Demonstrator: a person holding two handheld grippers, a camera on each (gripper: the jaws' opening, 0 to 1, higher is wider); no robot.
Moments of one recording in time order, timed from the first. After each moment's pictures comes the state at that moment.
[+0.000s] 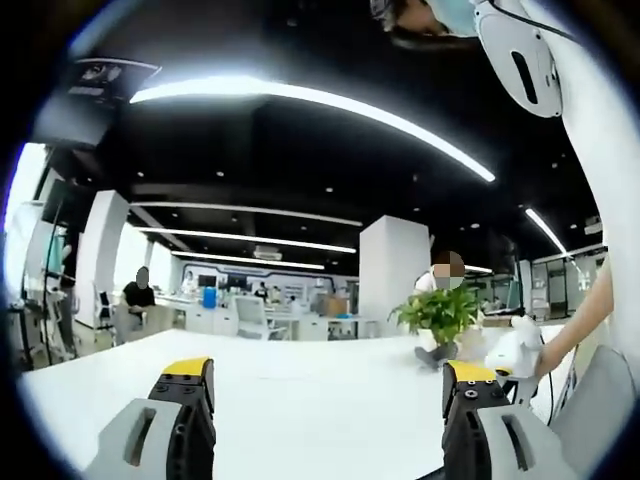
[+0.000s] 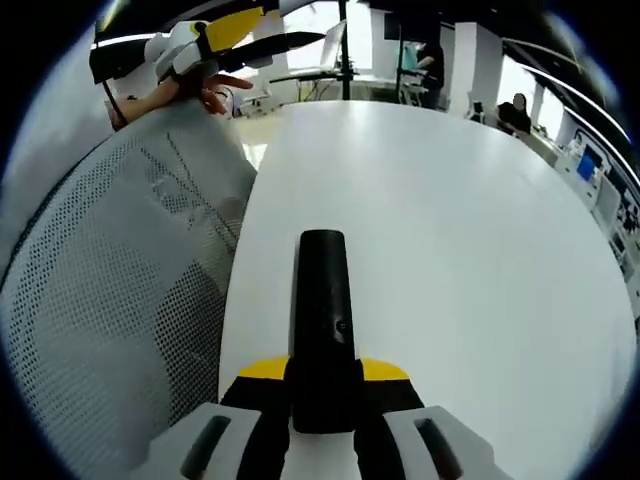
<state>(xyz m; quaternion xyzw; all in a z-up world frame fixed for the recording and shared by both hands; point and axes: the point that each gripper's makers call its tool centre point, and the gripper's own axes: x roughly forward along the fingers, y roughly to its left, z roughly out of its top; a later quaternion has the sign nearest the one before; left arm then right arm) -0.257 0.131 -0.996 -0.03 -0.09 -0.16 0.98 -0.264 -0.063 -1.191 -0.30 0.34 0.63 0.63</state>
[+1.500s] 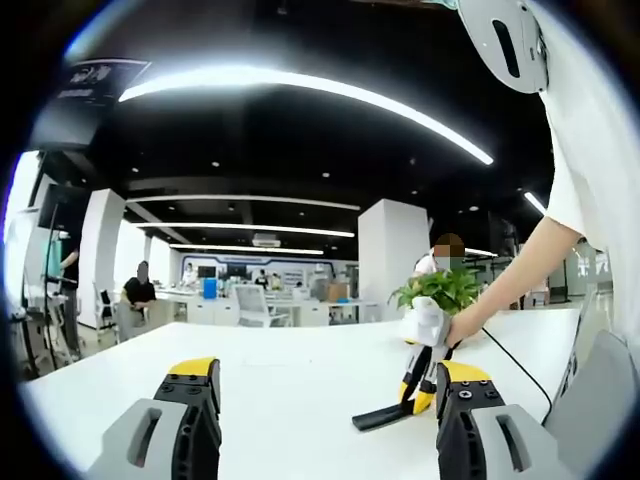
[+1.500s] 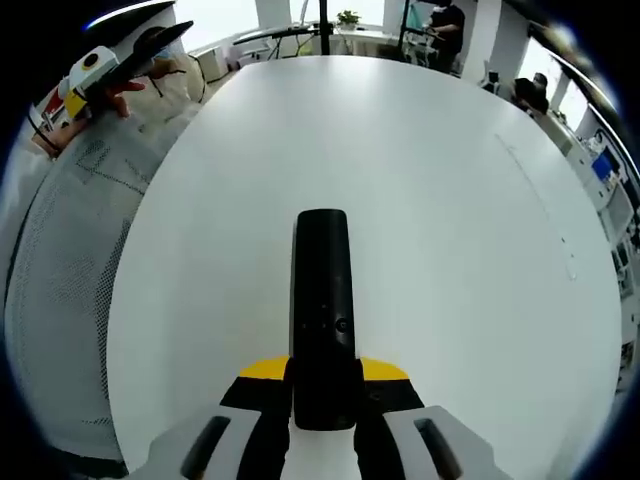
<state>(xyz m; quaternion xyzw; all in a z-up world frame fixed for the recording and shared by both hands) -0.256 0.130 -1.009 -0.01 -0.05 -0.16 0.99 -0.104 -0.059 -1.195 -0.38 0.40 0.60 0.58</state>
